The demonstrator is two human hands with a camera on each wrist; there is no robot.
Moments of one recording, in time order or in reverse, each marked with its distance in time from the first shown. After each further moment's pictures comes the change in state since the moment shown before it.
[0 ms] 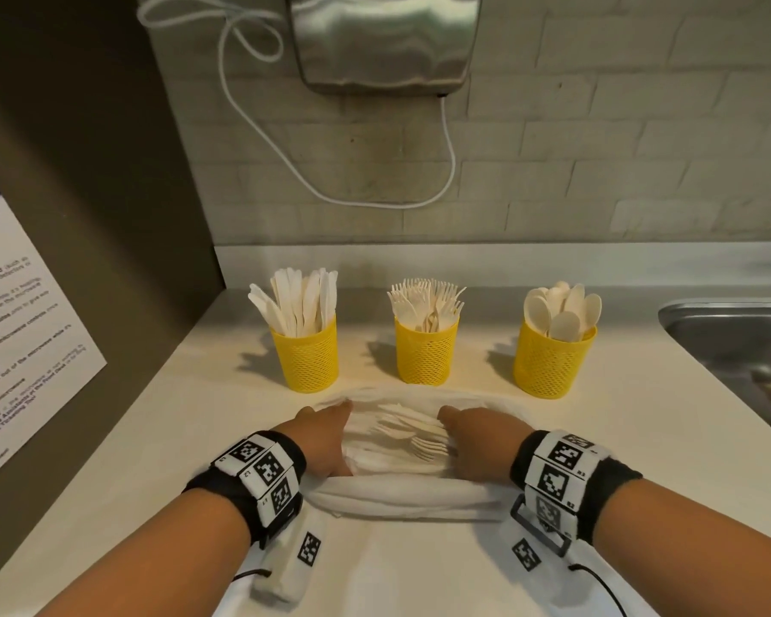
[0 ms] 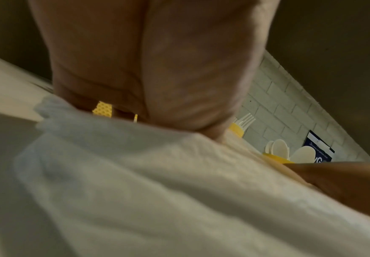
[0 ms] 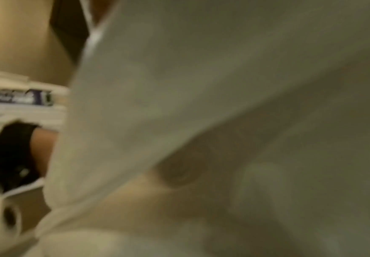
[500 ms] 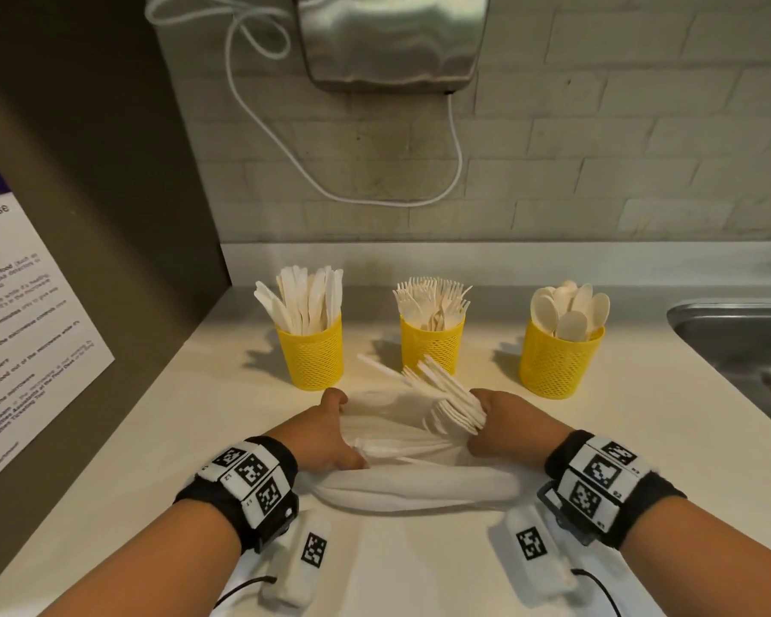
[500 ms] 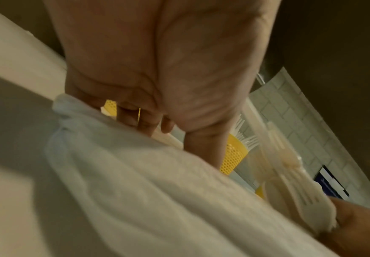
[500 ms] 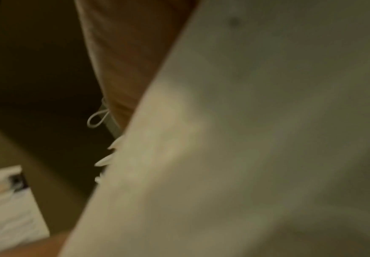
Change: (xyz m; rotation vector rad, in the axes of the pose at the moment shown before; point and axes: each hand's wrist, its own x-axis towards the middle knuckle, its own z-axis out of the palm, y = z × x) left_hand 0.006 -0.012 0.007 -0.251 0.124 0.054; right_hand -0.004 0.023 -0.005 0.482 0.161 0.016
